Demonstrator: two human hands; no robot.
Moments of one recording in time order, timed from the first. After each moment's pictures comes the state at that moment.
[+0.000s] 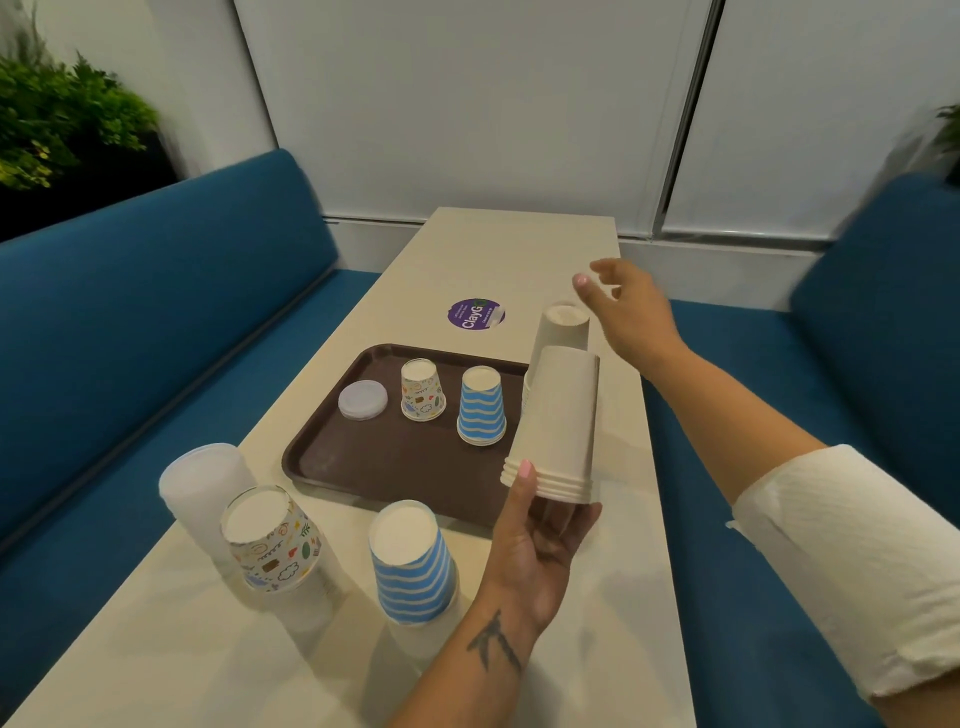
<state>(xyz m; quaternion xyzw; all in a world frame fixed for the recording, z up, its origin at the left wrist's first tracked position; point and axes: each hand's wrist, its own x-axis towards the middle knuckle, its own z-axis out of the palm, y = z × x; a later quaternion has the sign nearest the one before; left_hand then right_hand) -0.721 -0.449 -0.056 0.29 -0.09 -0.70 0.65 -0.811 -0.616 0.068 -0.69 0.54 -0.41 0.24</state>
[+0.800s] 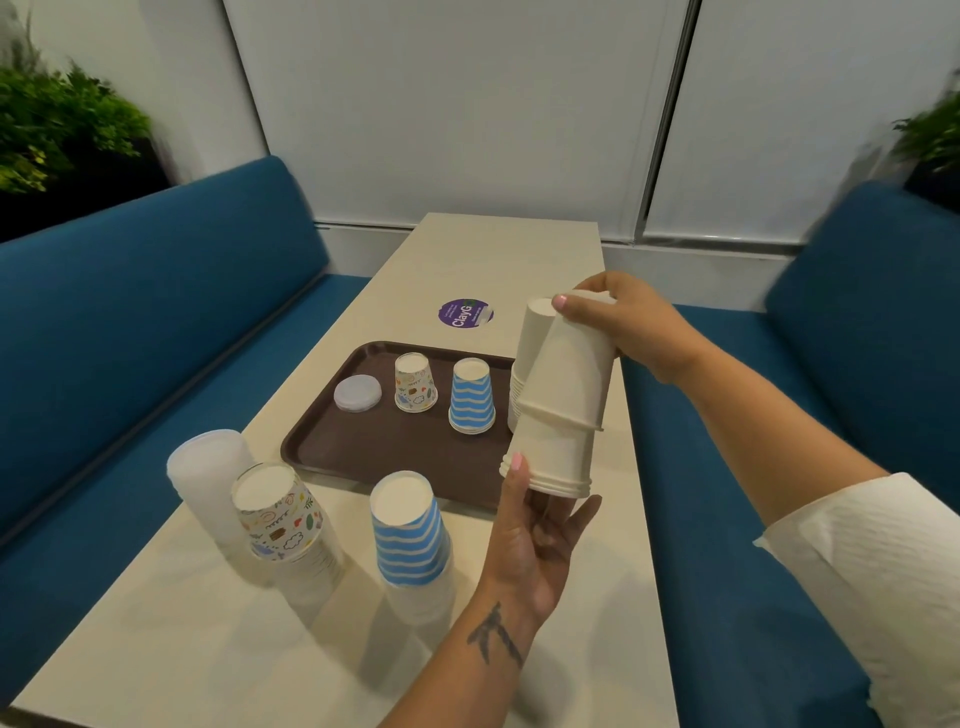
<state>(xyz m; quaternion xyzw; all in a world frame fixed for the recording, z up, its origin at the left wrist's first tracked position) -0.733 -0.420 -0.041 0.27 -0.09 -0.70 0.65 -0.835 -0.562 0.093 -0.70 0.51 -0.34 0.37</state>
